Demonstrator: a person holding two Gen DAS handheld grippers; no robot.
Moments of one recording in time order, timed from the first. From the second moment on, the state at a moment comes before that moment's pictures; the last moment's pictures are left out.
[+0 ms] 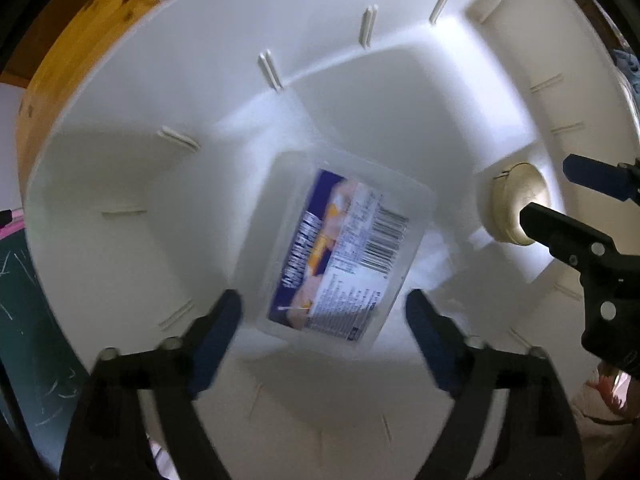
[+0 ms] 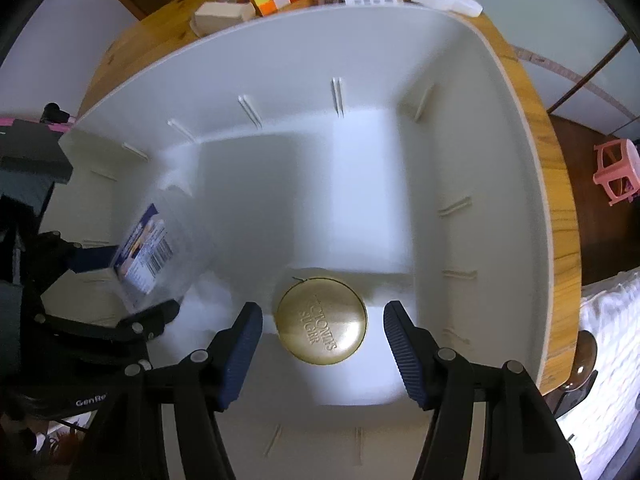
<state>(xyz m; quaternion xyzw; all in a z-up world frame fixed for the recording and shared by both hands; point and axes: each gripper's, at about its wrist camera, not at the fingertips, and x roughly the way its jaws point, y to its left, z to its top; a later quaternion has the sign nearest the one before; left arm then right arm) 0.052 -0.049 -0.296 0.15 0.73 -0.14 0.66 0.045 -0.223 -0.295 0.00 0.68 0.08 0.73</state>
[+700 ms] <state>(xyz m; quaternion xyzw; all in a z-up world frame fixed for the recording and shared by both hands) 0.074 -0.045 -0.176 0.17 0.62 -0.15 0.75 0.048 -0.226 -0.205 0.06 0.63 0.08 0.77</state>
